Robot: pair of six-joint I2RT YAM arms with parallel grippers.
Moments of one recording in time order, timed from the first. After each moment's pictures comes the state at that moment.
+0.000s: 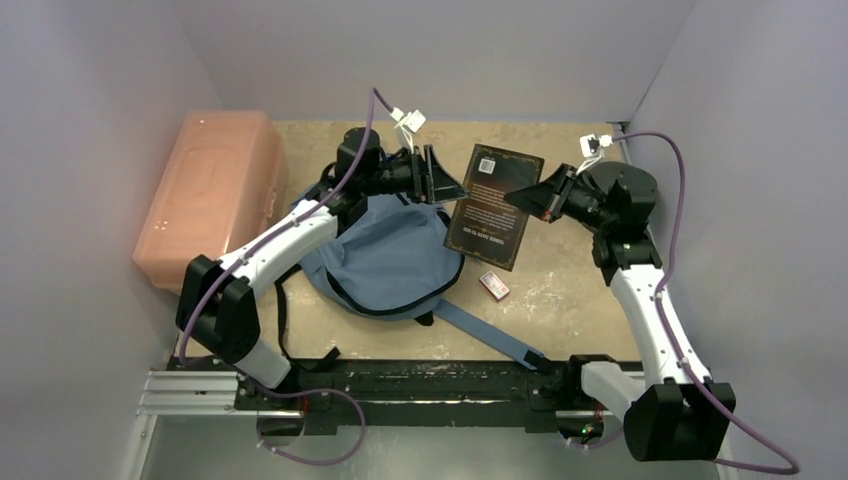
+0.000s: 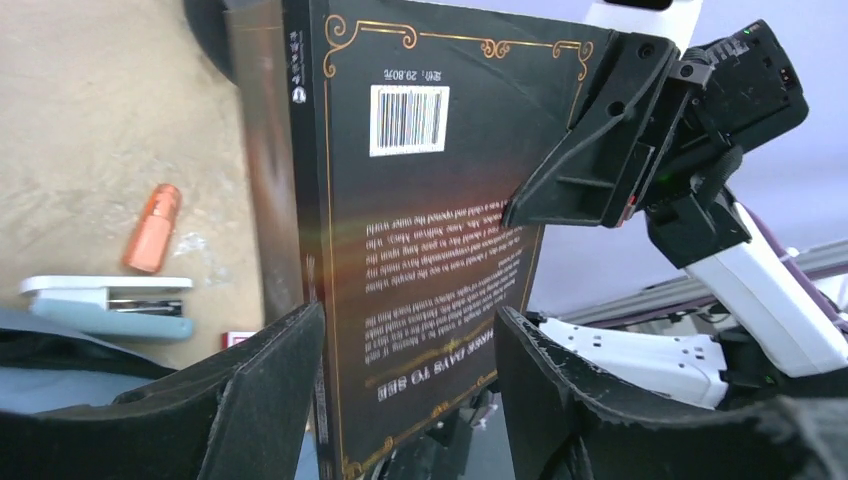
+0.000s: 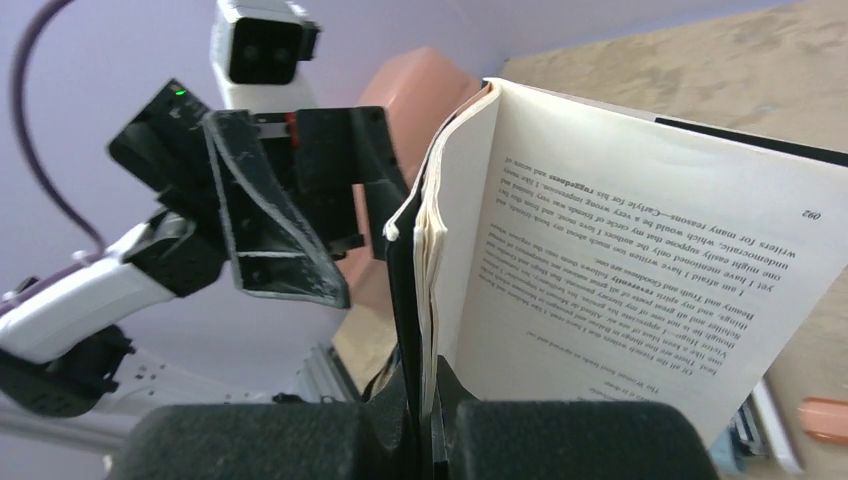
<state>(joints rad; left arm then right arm) -0.55 1.57 1.30 0.10 0.72 -0.73 -0.01 1.02 0.87 0.08 -0.91 0.73</state>
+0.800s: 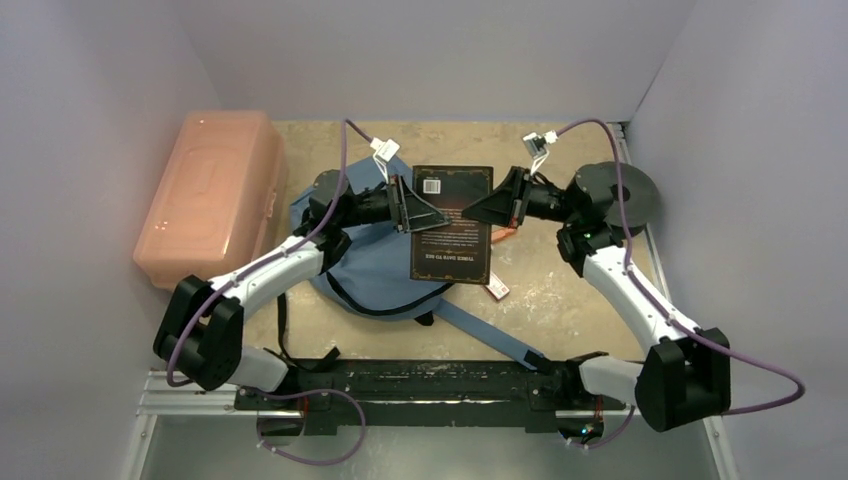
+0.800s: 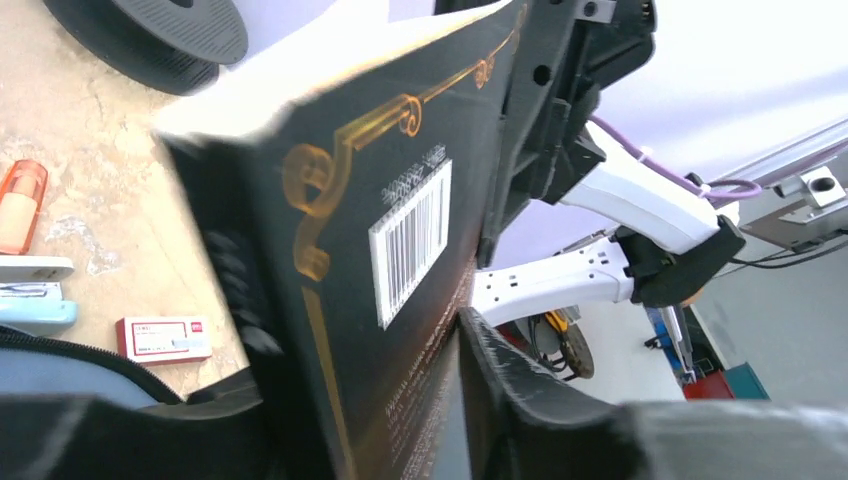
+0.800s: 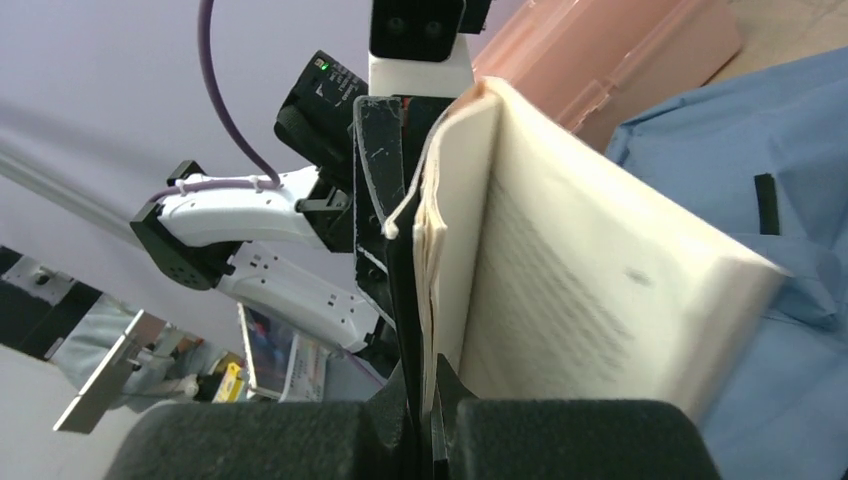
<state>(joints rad) -0.54 1.43 0.91 0.63 0.86 -0.99 0.25 1.18 0.87 0.45 -1.08 0.93</state>
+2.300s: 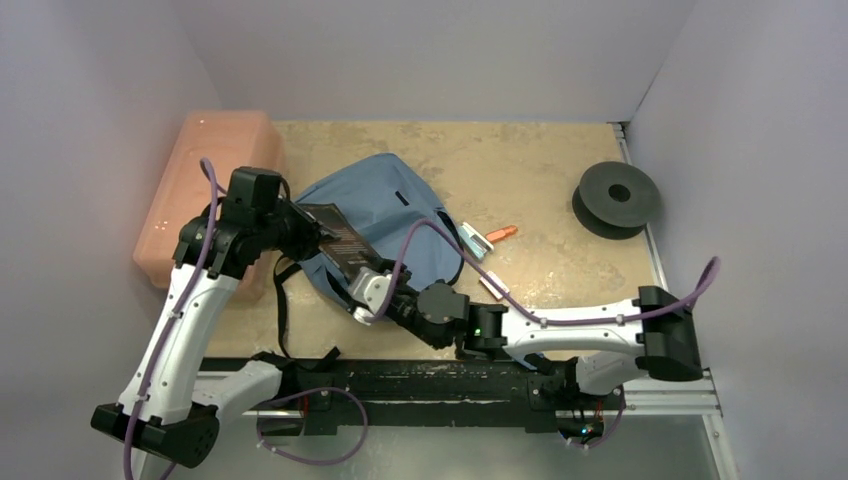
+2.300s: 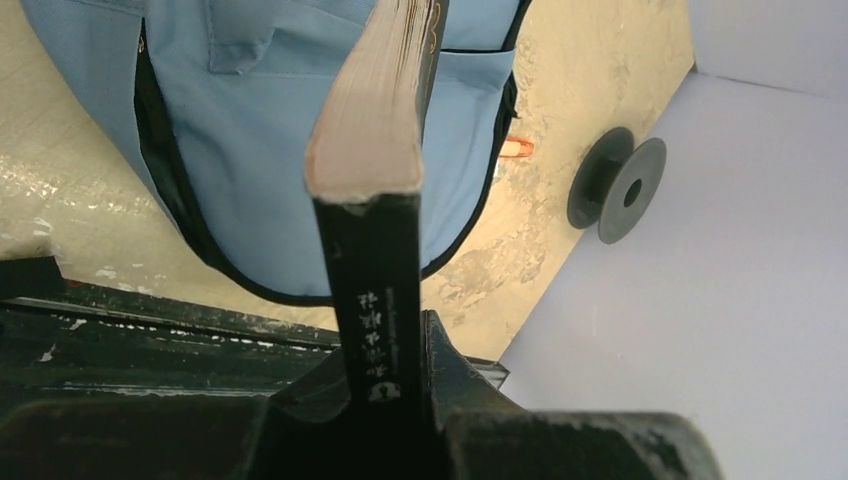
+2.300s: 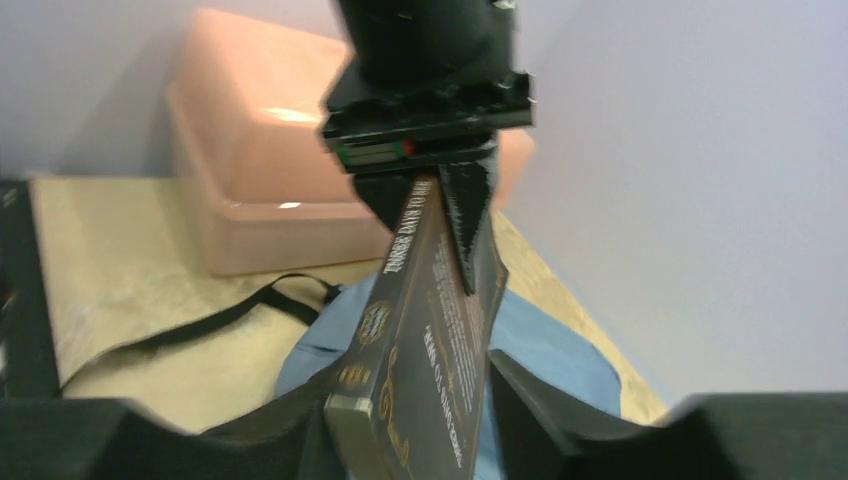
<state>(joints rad) -0.29 1.04 1.34 -1.14 0.13 -1.18 1.42 1.38 0.97 0.44 0.42 -0.47</state>
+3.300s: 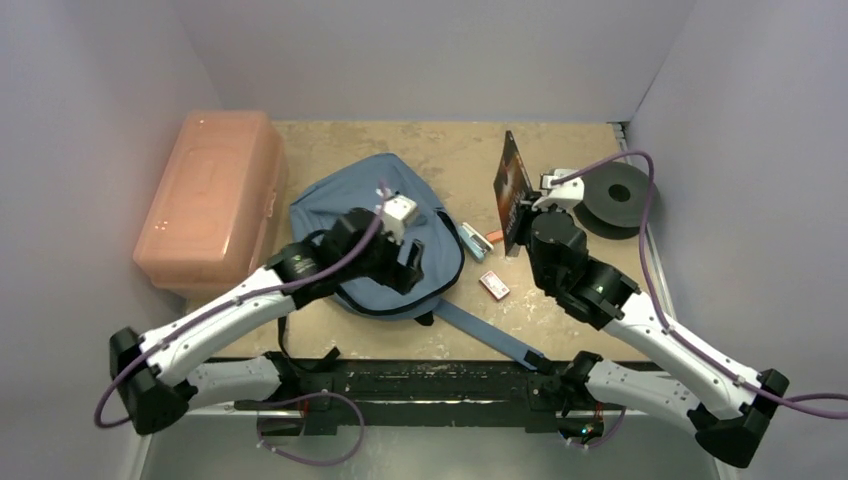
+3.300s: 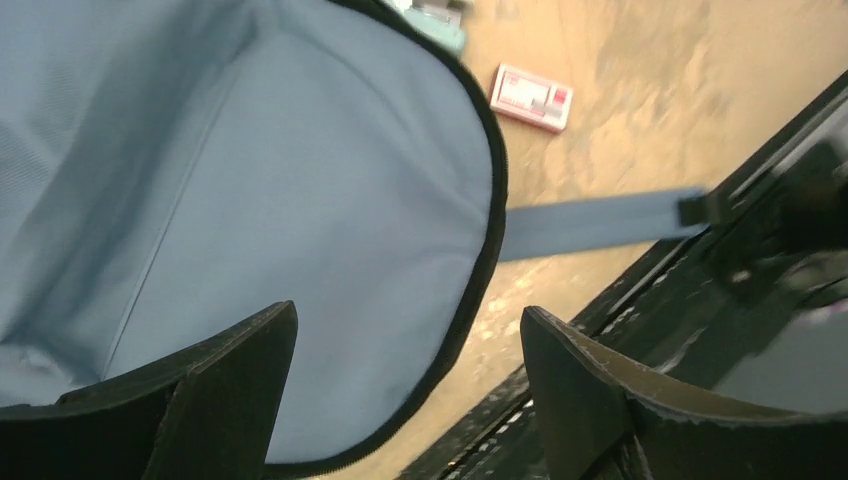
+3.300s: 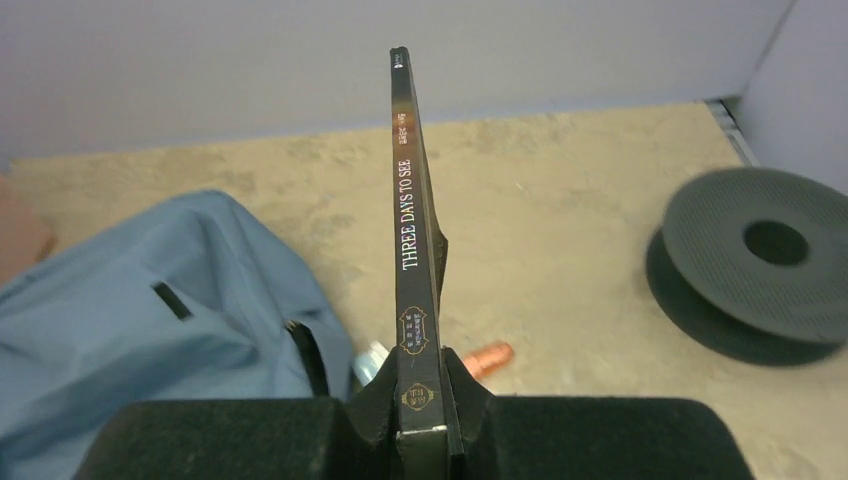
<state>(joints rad) -0.80 1.06 1.03 -0.57 -0.01 -0.34 0.81 0.91 0.94 -0.23 0.79 0.29</state>
